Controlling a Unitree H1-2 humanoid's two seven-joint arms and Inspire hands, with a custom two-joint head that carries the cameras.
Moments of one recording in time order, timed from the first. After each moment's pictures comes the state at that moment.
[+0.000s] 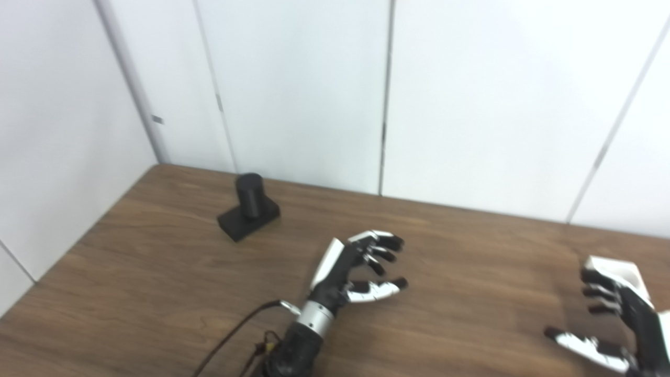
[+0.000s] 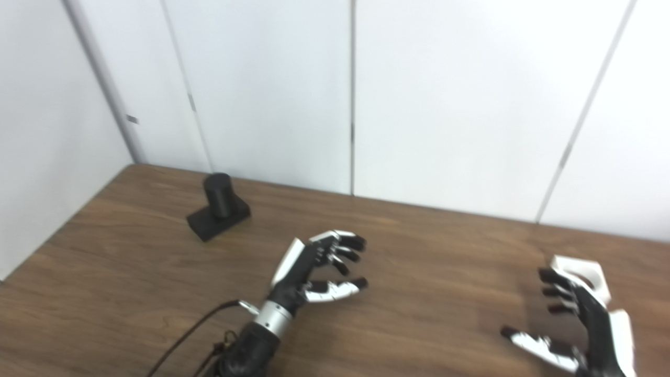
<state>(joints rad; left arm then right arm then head) -0.24 0.03 -0.12 0.28 0.23 -0.29 0.00 -0.04 -0.21 -0.07 -0.01 -0.32 -0.15 -0.19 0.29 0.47</state>
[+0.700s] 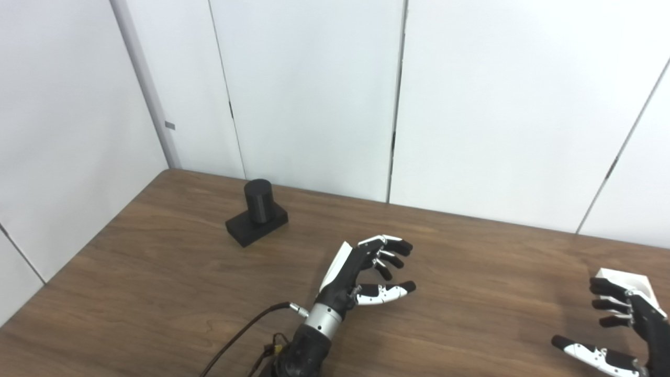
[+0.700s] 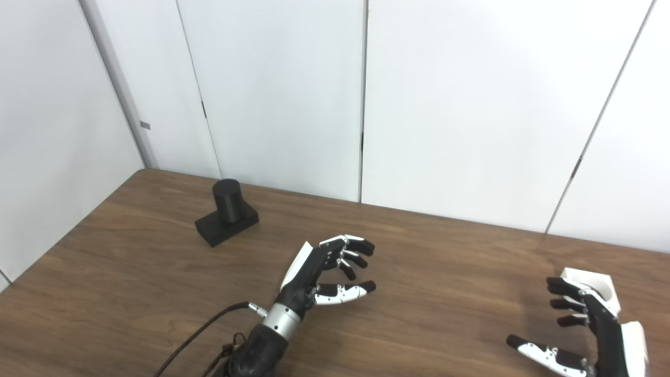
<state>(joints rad) -0.26 0.02 -0.12 0.30 0.24 -0.31 0.02 -0.03 -0.20 -0.07 -0.10 -0.38 -0.08 -0.18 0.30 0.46</state>
